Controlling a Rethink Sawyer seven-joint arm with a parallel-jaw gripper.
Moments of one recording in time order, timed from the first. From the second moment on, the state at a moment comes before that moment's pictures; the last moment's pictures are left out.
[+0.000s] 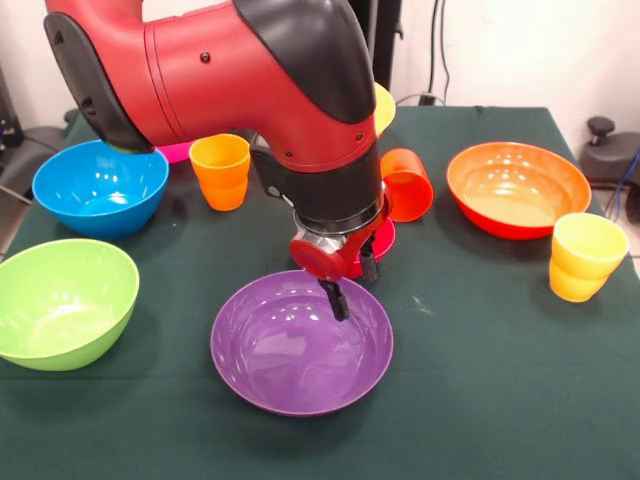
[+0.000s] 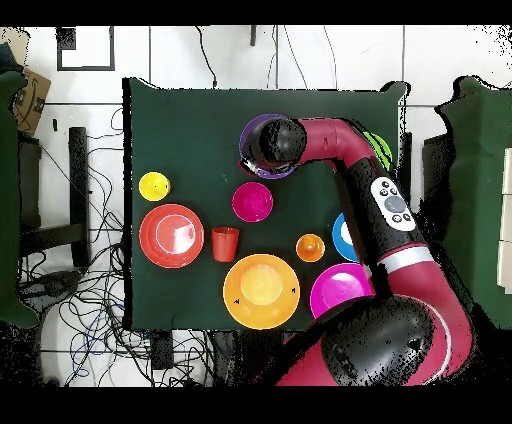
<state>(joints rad) -0.67 -0.32 0.75 1.27 -0.63 0.97 0.88</state>
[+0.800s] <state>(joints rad) -0.67 -0.32 0.75 1.37 -0.63 0.97 0.88</state>
